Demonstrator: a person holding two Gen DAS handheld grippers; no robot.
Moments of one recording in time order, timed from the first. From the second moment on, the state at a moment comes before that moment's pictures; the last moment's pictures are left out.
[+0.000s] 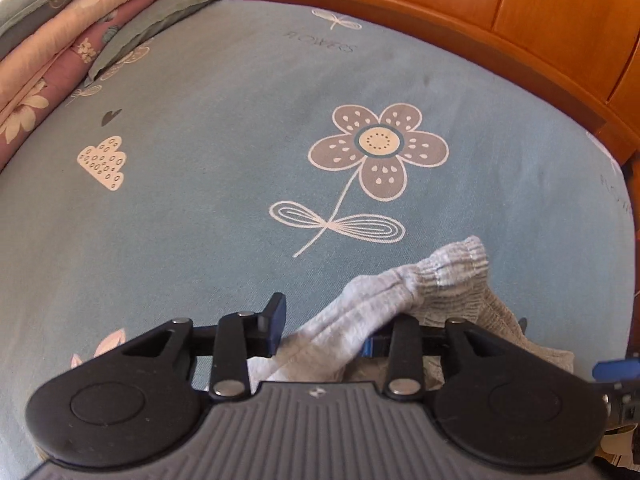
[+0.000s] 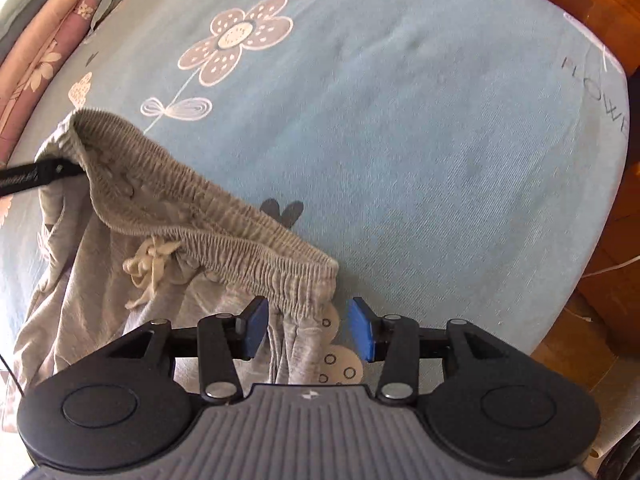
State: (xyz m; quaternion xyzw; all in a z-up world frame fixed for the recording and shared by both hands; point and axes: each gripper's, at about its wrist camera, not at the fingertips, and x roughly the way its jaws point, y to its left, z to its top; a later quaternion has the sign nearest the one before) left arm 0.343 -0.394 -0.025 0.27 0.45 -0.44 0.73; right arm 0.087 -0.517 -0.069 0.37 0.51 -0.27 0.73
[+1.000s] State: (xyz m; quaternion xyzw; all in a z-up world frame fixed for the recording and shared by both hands) left arm 0.281 -0.094 -0.059 0.18 0.49 -0.29 0.80; right arm 0.196 -0.370 -0.048 0.27 0.43 -0.12 0.85
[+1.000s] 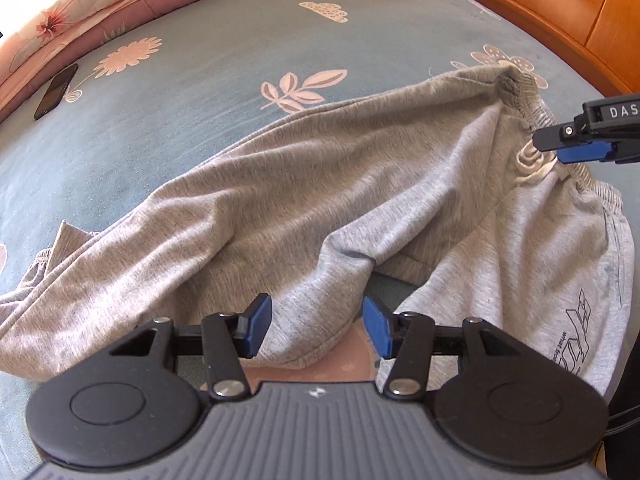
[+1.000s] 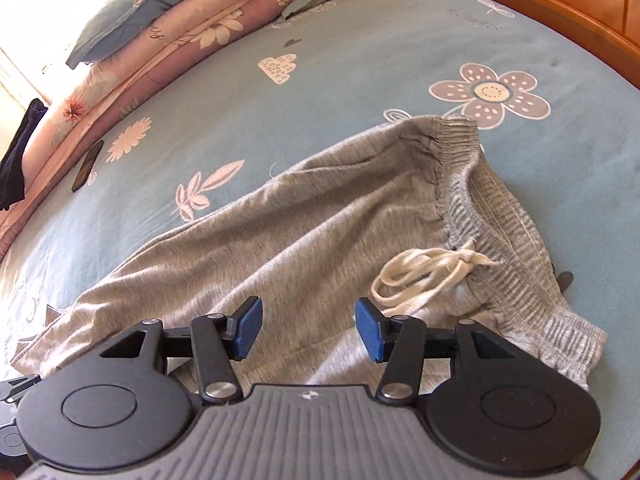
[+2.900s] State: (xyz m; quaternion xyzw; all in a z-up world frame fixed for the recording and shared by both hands) left arm 0.084 -0.012 -0.046 0.06 0.44 -0.18 0.87; right arm -0.009 -0.473 -0.106 0.27 0.40 -0.18 0.86
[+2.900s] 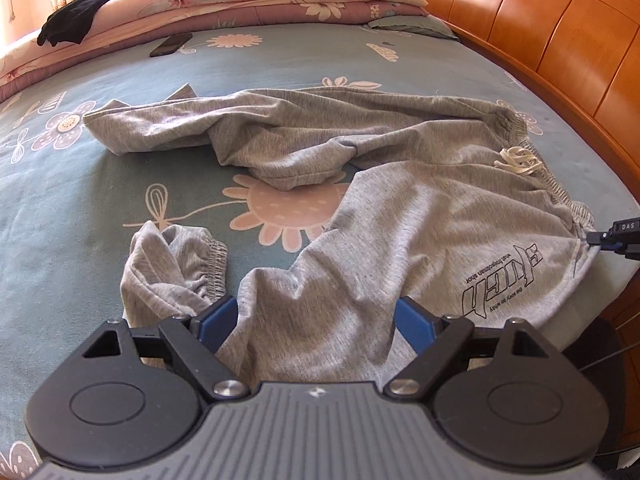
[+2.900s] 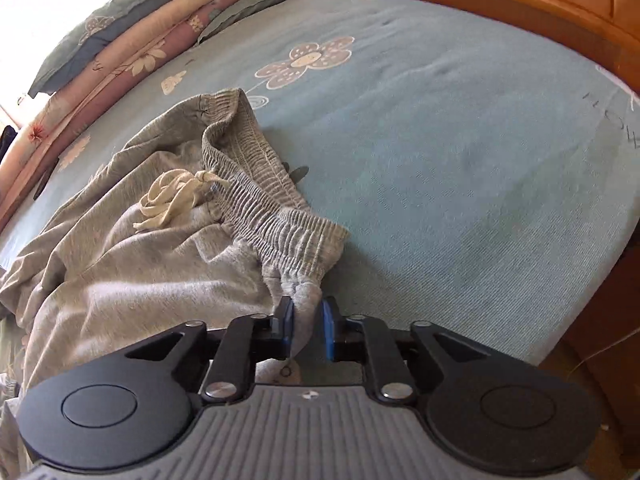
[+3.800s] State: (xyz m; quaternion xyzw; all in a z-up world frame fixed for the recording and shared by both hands) left arm 0.114 -0.057 -0.080 0.07 0.48 -0.19 0.85; right arm 0.127 -0.518 -0.100 0.13 0.40 -0.16 0.89
